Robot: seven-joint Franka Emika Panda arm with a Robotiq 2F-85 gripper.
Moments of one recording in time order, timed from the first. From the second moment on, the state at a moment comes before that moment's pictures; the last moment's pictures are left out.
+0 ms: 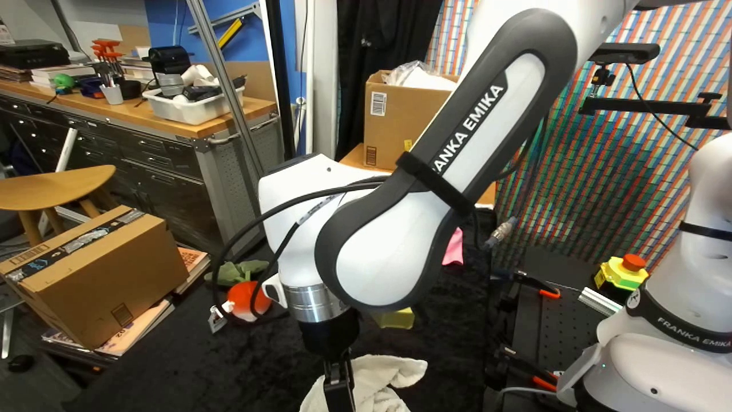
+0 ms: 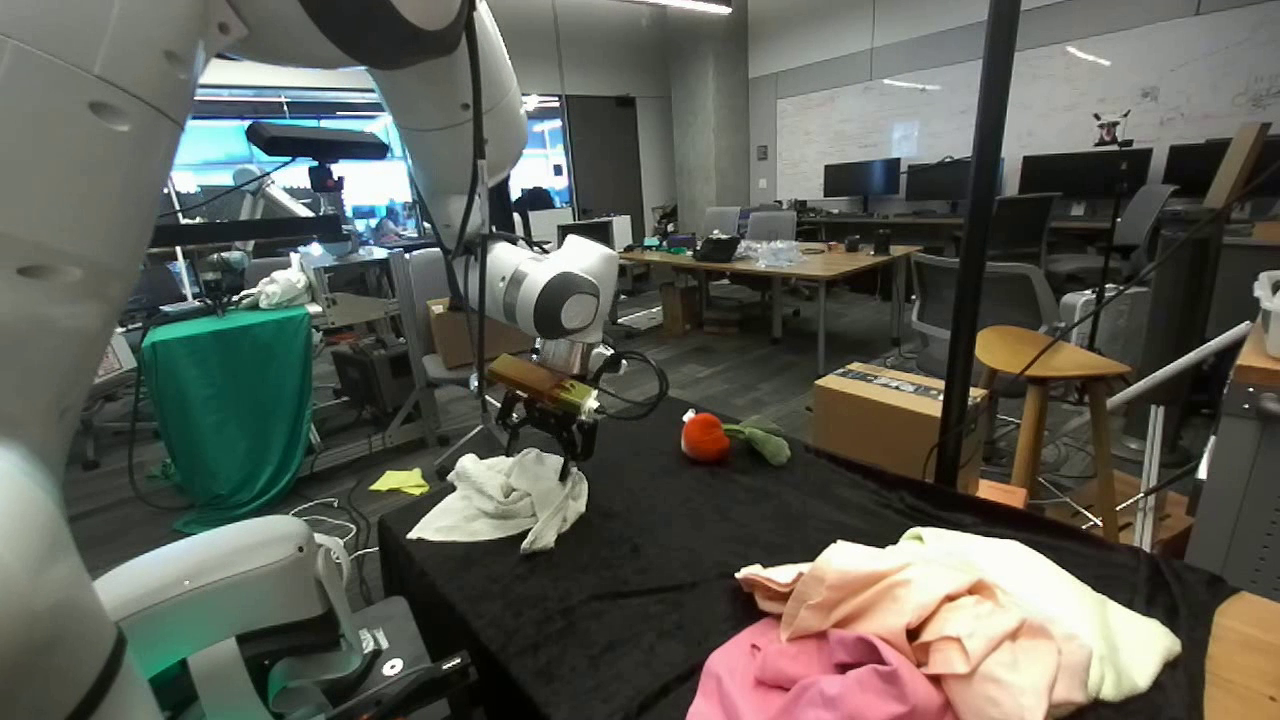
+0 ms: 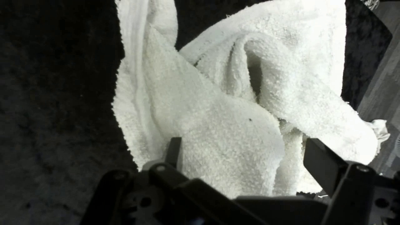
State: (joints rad) arm 0.25 0.48 0.38 -2.07 0.16 2.35 -0.20
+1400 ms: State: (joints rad) arm 0.29 0.53 0.38 -2.03 0.15 2.32 -0.22
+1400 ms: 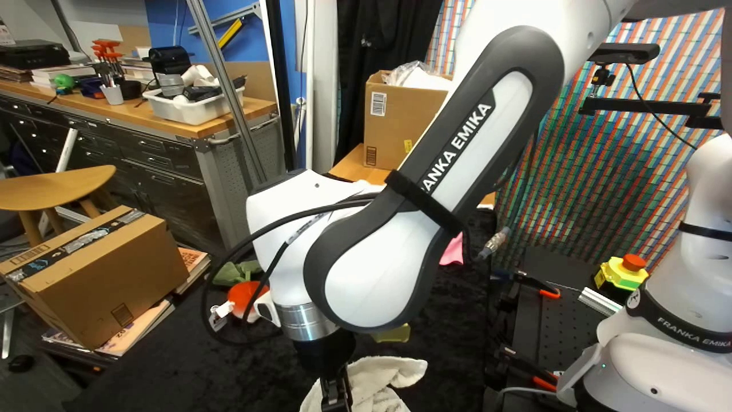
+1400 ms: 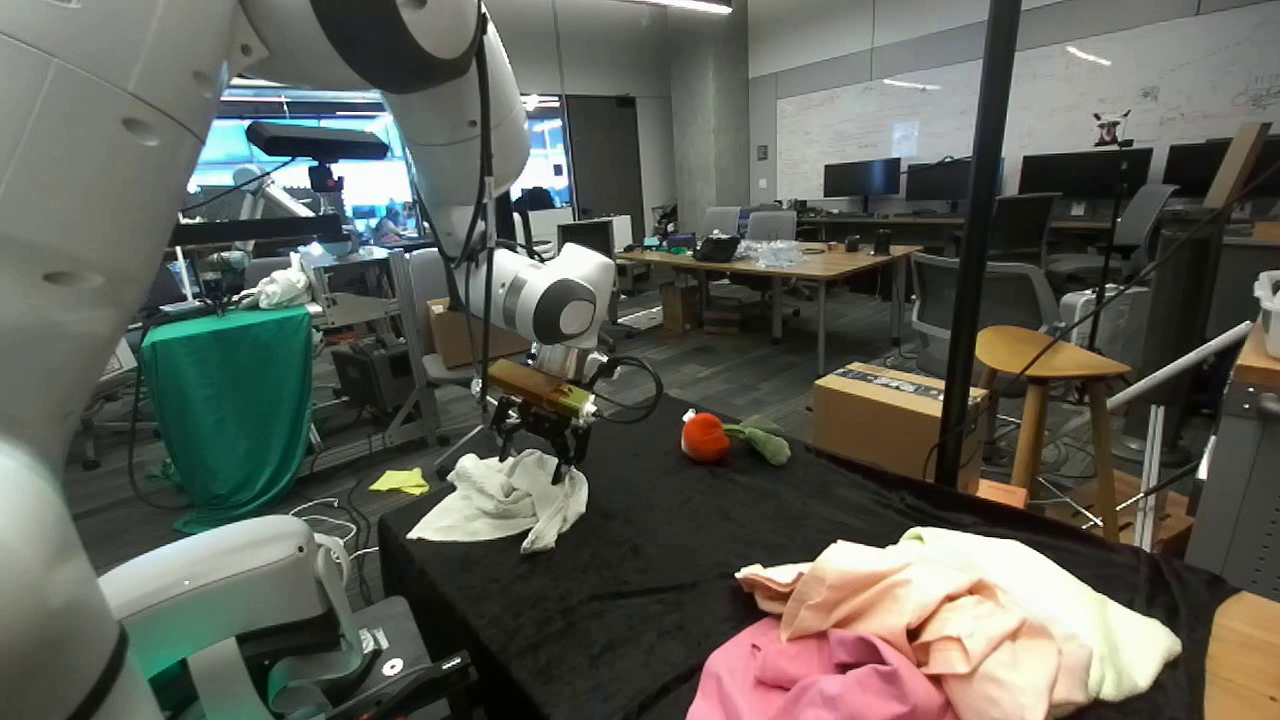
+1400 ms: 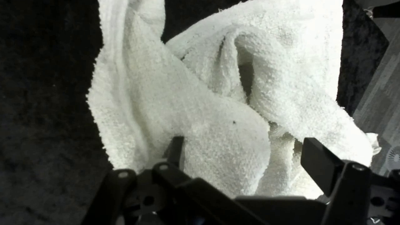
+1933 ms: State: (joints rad) arm 0.28 0.54 0.38 -2.00 0.16 2.31 -0.22
